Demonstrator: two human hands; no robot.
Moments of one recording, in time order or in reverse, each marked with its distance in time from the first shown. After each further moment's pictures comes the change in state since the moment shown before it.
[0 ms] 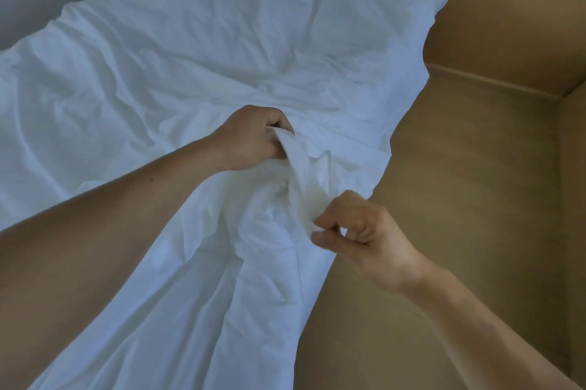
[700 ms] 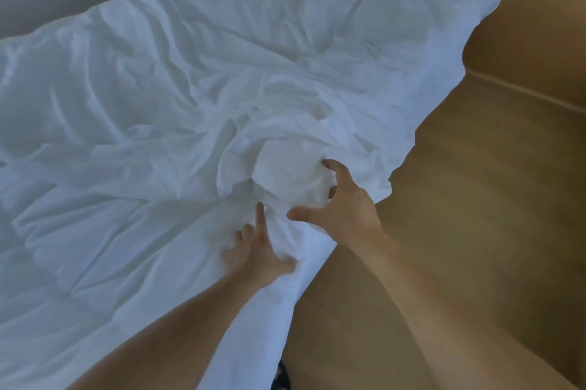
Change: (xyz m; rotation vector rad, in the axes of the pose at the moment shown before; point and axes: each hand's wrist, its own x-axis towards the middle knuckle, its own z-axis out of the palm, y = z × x) left_hand -0.183 -0.073 0.200 0.299 0.016 -0.731; right_hand -0.016 -0.009 0.057 -0.155 -0.090 0.653
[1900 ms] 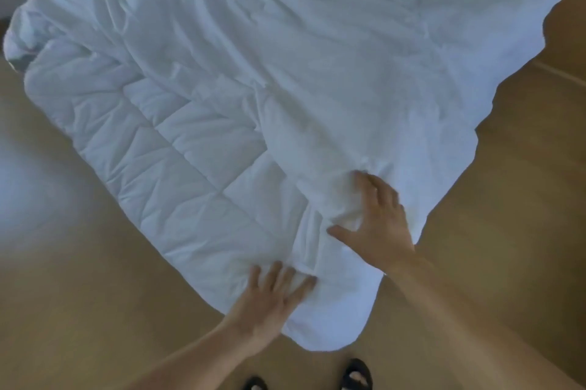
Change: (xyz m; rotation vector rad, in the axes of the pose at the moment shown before) left_hand -0.187 -0.315 0.037 0.466 -0.251 0.672; right_hand -0.160 -0.030 0.238 -0.479 0.146 -0.239
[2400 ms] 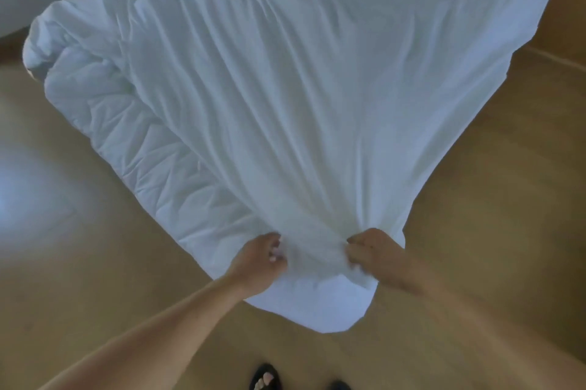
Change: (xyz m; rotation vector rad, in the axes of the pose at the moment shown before) left_hand -0.014 -0.021 -0.043 -0.968 0.207 -0.493; right_hand -0.060 -0.008 -0.017 0.282 -0.573 -0.065
